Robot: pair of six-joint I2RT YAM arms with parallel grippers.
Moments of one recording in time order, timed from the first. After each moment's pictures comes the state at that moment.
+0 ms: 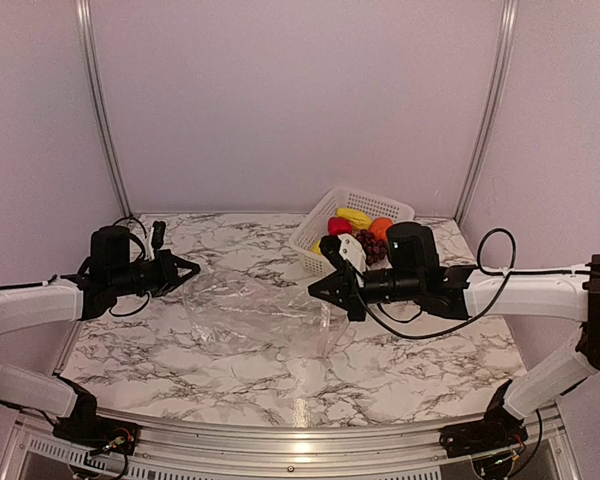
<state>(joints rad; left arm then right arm) -0.34 1.24 0.58 0.24 0.49 -0.74 0.81 1.42 0.84 0.19 -0.50 -0.18</state>
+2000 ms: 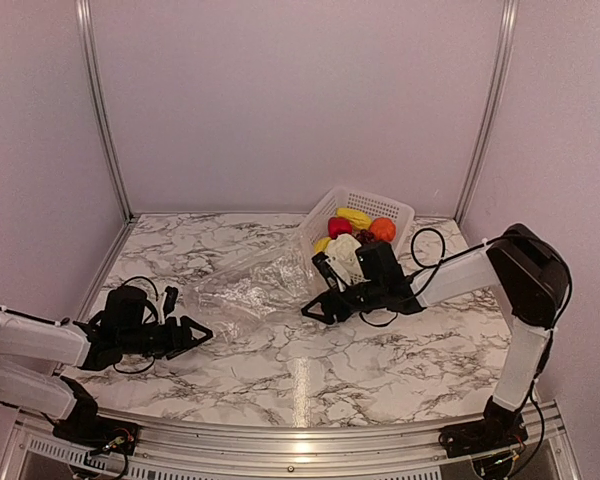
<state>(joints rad) -0.53 1.19 0.23 0.34 0.37 -0.78 0.68 1.86 0.93 0.28 -0.53 0.17</state>
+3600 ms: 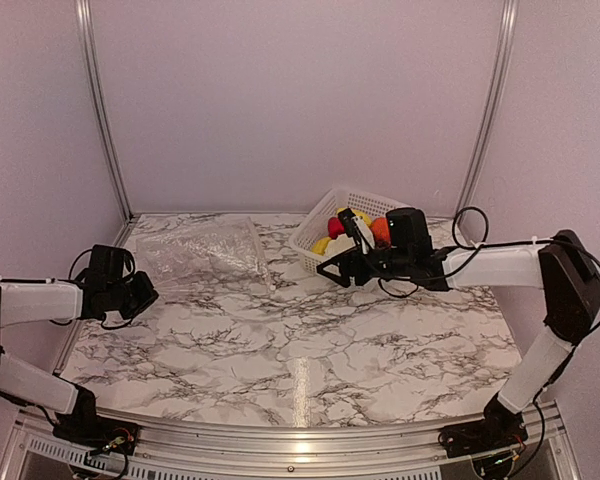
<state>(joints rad) -0.18 1.29 0.52 0.01 0.08 -0.76 0.58 1.66 0.98 0.21 -0.51 0.17</state>
